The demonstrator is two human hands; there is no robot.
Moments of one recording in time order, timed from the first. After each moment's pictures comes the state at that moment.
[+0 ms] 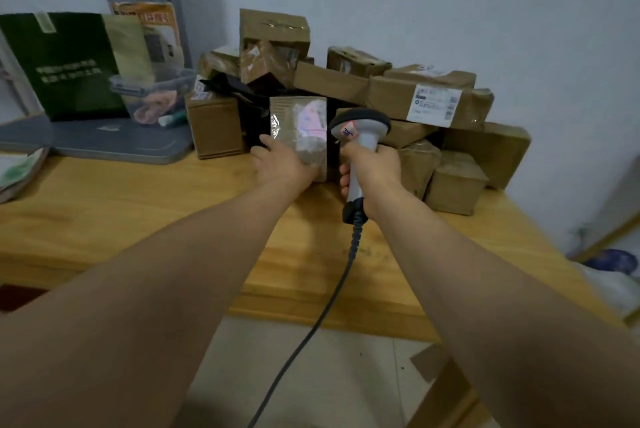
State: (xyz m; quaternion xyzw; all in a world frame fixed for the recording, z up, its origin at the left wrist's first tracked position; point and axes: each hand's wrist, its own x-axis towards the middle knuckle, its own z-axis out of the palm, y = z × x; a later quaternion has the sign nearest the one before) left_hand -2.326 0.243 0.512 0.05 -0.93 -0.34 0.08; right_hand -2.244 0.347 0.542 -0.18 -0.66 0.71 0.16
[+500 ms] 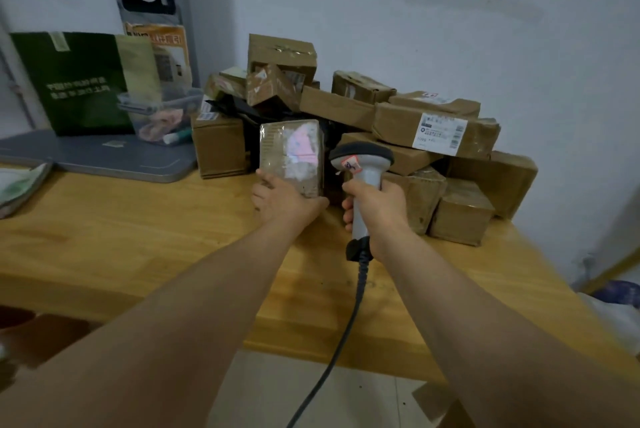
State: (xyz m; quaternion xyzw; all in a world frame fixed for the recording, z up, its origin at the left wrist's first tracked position) left_hand -2.335 0.261 0.488 0.10 -0.92 -0.38 0.06; right_hand -2.247 0.362 0.524 -0.16 -0.67 0.70 0.17
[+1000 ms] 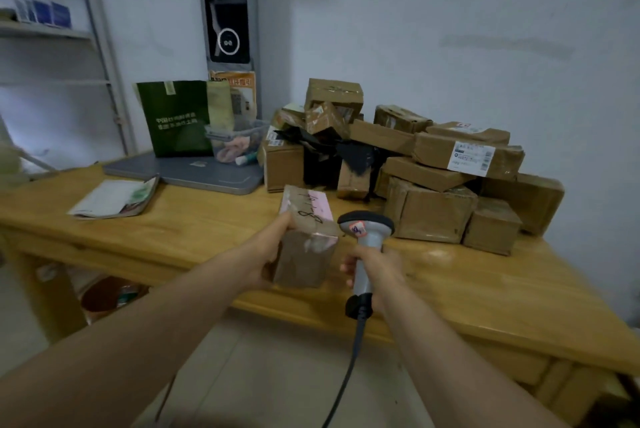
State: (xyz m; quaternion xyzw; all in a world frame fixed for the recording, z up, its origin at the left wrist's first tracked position) left_hand -2.197 0.105 0.524 0.08 -0.70 -0.67 -0.22; right_hand -2.180 0.276 0.490 -0.22 -0.64 0.74 0.03
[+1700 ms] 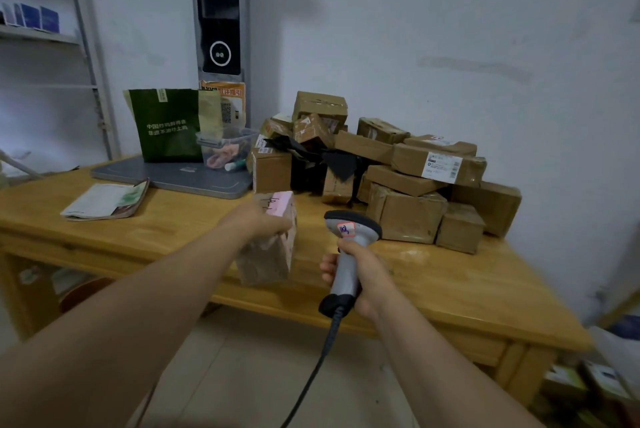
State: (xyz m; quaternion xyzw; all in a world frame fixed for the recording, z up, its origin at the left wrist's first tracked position) left_hand -2.205 0.093 0.557 0.07 -0.95 -0.31 -0.04; right_hand -2.128 0.266 0.506 -0.15 -0.53 0.83 -0.02
